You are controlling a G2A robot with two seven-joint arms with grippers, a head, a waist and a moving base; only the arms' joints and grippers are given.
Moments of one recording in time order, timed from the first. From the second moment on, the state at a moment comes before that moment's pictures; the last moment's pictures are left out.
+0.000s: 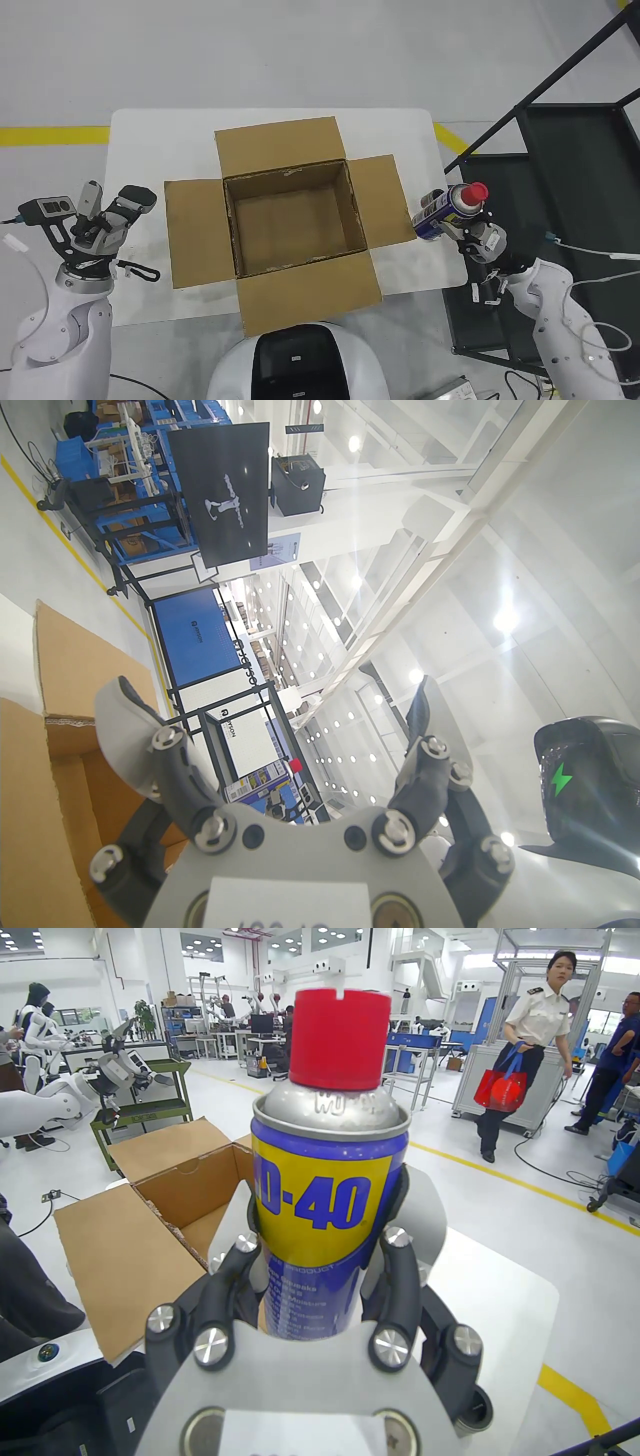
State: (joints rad) left arm 1.61 -1.20 -1.73 -1.79 -0.52 -0.50 -0.60; right arm -1.71 -1.00 1.76 -1.56 -1.40 -0.94 -0.79
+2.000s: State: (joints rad) left arm 1.61 -1.20 -1.73 -1.79 -0.52 -0.50 -0.60; right arm -1.74 -0.97 1.63 -1.20 -1.42 -0.72 -1.07
